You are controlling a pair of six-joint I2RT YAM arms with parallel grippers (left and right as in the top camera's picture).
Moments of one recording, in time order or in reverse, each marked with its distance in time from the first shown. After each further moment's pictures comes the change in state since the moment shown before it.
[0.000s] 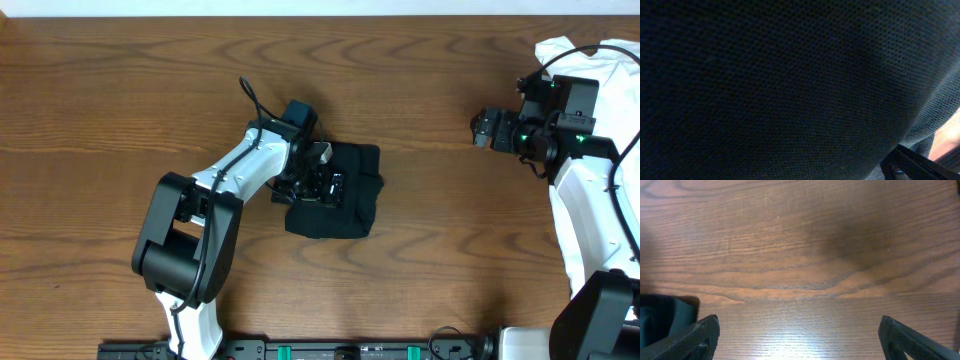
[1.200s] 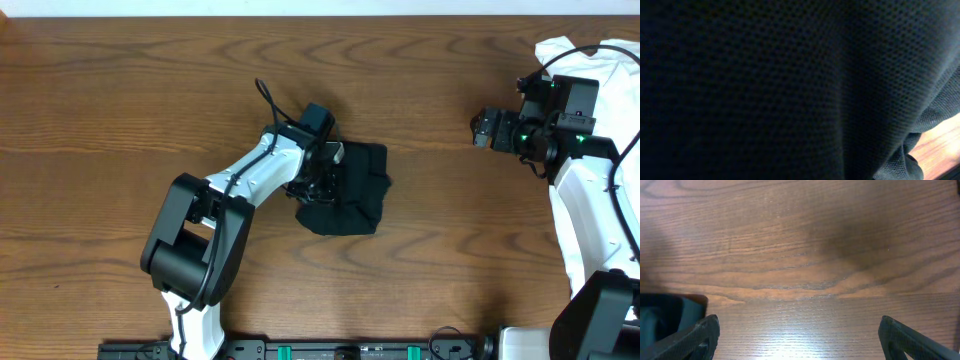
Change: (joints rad) left arm -0.065 0.008 0.007 0.077 -0.035 -0.089; right arm 0.000 0.000 0.000 0.000 0.000 0.000
